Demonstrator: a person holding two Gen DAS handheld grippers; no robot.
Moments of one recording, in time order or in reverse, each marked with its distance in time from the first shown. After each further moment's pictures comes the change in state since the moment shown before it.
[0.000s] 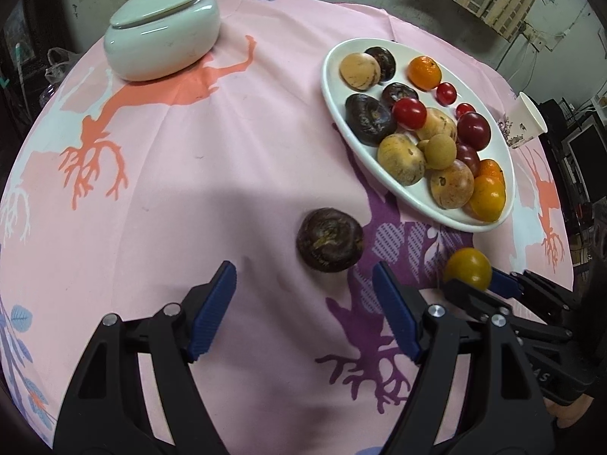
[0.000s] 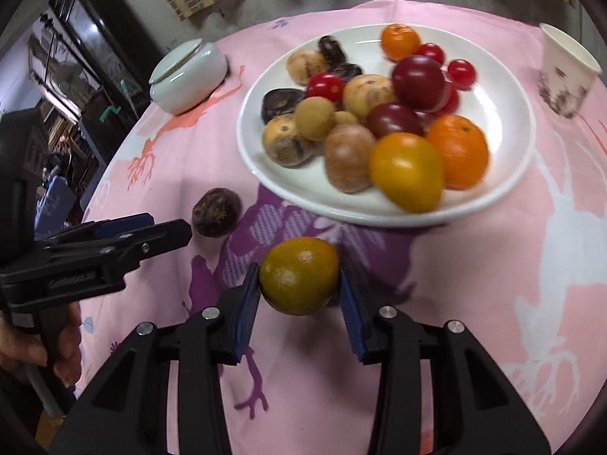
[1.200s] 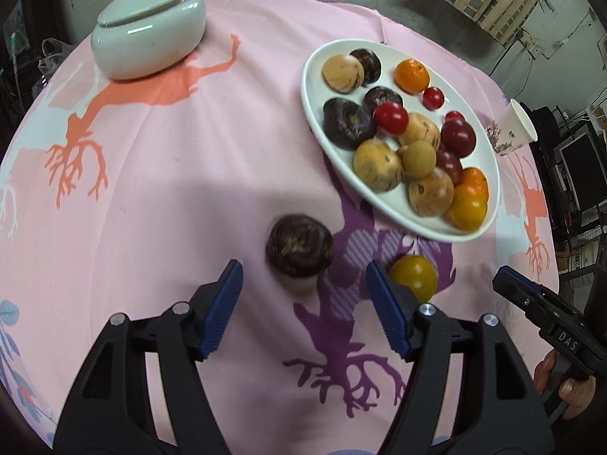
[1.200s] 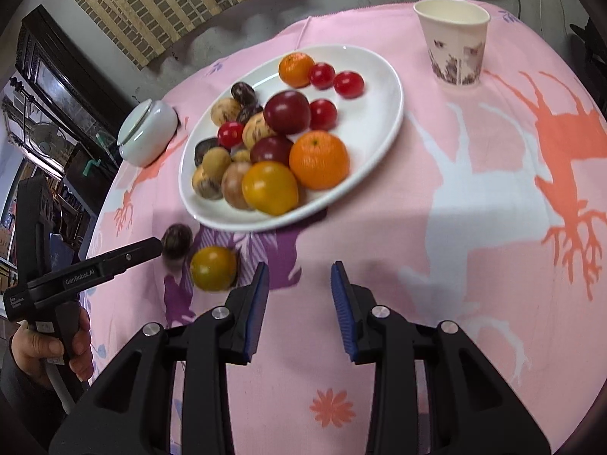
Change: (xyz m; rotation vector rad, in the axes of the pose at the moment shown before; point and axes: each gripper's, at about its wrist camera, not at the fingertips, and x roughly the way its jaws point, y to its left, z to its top) left arm -0.001 -0.009 0.002 -0.038 0.023 -0.044; right arm -0.051 -0.060 -0.006 0.180 -0.060 -0.026
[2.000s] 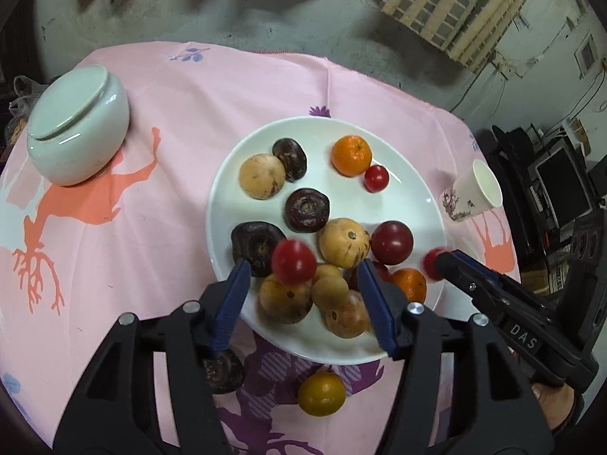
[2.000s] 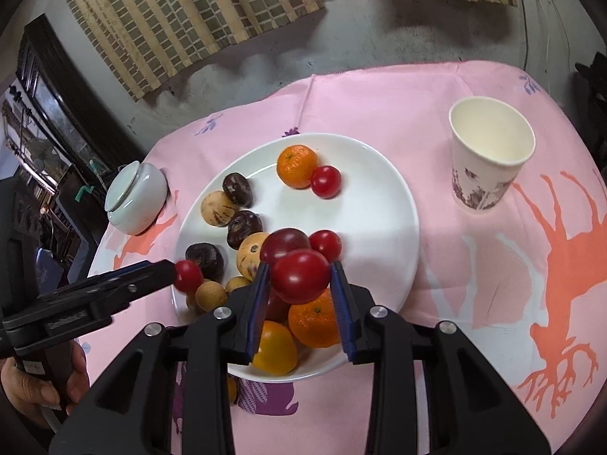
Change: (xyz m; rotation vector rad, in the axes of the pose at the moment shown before) left arm -0.005 -0.059 0.087 0.039 -0.114 -0.088; right arm 0.013 0.006 0.097 -0.026 -0.133 -0.036
